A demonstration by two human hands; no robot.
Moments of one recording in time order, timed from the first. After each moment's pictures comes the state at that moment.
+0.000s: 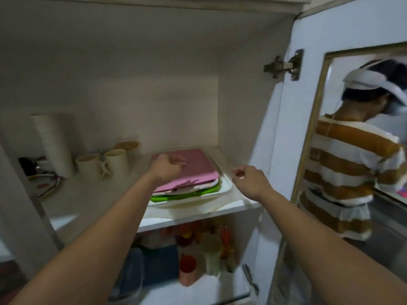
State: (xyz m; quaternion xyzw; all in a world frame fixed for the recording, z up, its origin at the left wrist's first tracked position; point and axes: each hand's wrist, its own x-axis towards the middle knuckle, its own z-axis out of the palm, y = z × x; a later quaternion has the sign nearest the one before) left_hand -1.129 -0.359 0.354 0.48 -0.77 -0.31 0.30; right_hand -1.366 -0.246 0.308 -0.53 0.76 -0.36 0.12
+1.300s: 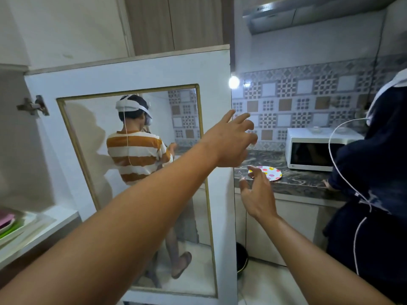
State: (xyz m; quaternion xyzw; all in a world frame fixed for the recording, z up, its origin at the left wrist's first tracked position) left_hand -1.322 0.221 0.475 -0.31 -0.87 0.24 0.30; right_hand -1.357 0.342 0.295 -0.07 0.84 -0.47 -0.26
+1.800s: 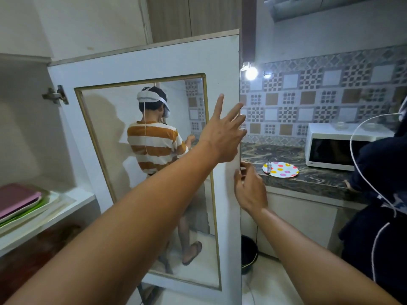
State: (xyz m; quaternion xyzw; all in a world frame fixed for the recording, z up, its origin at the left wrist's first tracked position) left_hand -1.323 0.217 0.459 -0.14 -0.86 0.38 0.30; right_hand -1.376 0.314 0.285 -0.12 0.84 -0.47 -0.24
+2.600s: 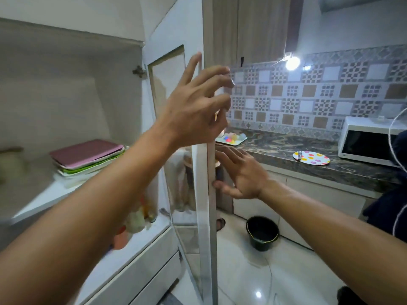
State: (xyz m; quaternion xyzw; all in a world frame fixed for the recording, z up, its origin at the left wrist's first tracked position) left_hand -1.031 0.084 0.468 -0.26 -0.77 0.21 0.54; right_hand -1.143 0.240 0.325 -0.59 0.72 -0.15 -0.34
